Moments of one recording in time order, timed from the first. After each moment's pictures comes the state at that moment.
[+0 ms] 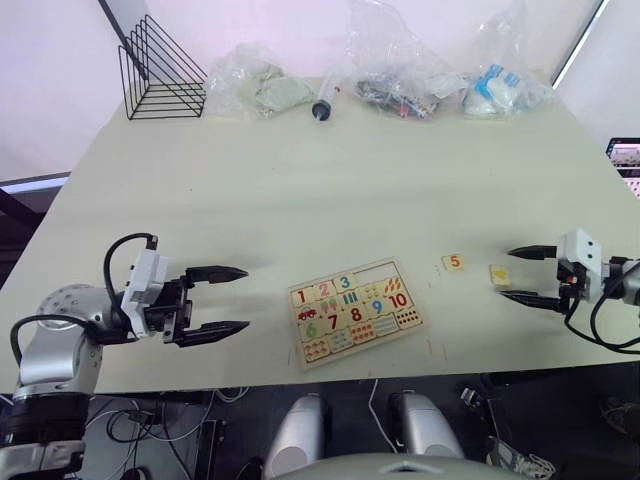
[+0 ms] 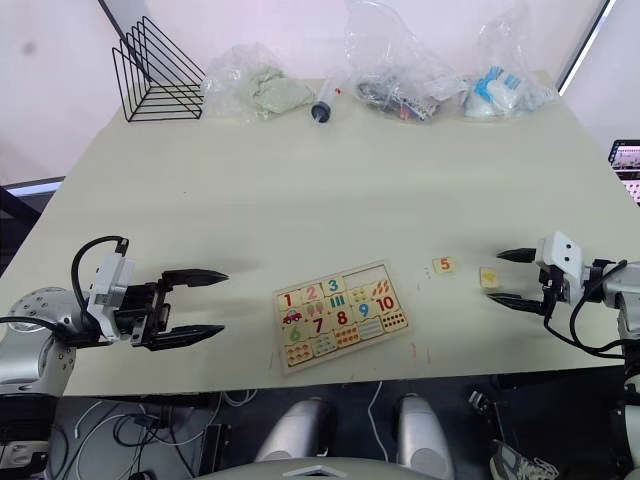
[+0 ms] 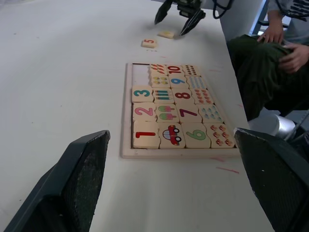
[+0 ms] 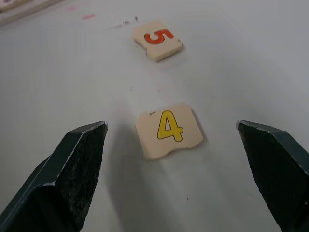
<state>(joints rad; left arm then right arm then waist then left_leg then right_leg) -0.06 0.84 0.24 0.11 -0.59 0.05 -1.58 -0.45 -0.84 -0.06 0.77 0.20 -0.28 1.47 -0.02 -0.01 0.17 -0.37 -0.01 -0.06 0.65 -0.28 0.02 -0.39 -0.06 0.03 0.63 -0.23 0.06</state>
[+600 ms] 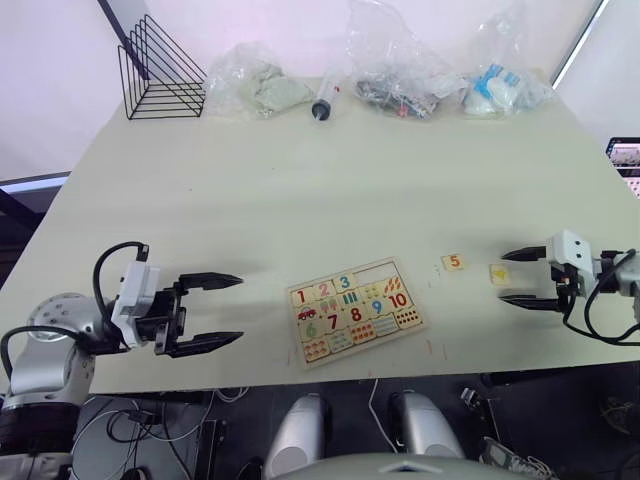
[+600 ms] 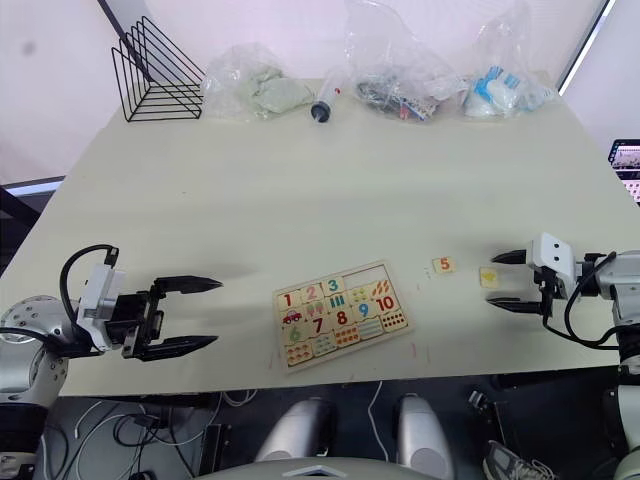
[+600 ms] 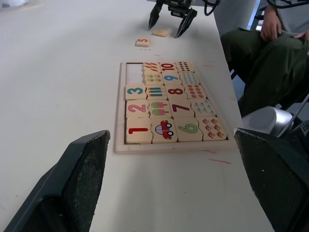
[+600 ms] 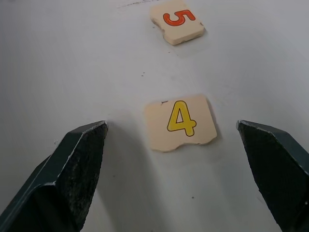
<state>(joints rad) -0.02 0.87 0.22 0.12 -0.63 -0.06 -1.58 -0.53 -0.84 -0.01 0.86 0.14 -0.37 1.52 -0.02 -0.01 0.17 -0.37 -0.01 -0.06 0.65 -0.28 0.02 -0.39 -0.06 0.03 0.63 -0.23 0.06</state>
